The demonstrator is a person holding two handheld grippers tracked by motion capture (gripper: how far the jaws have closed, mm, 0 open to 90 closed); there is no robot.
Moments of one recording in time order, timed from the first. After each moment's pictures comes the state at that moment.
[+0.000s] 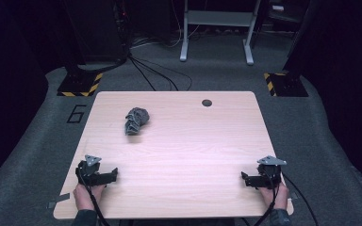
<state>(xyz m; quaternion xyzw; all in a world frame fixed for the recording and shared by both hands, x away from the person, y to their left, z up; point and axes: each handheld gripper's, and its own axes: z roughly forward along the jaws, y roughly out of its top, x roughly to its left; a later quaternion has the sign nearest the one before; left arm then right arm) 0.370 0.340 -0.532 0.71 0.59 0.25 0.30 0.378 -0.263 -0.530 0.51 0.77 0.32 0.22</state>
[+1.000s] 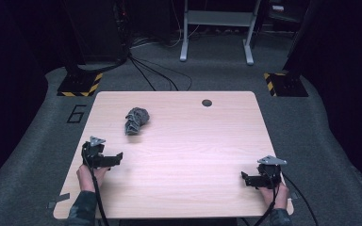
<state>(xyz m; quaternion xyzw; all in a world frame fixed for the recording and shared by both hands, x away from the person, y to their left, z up) 0.424 0.325 -0.485 0.73 0.55 0.23 0.34 0.380 -0.264 -0.530 0.50 0.77 0.32 0.22</state>
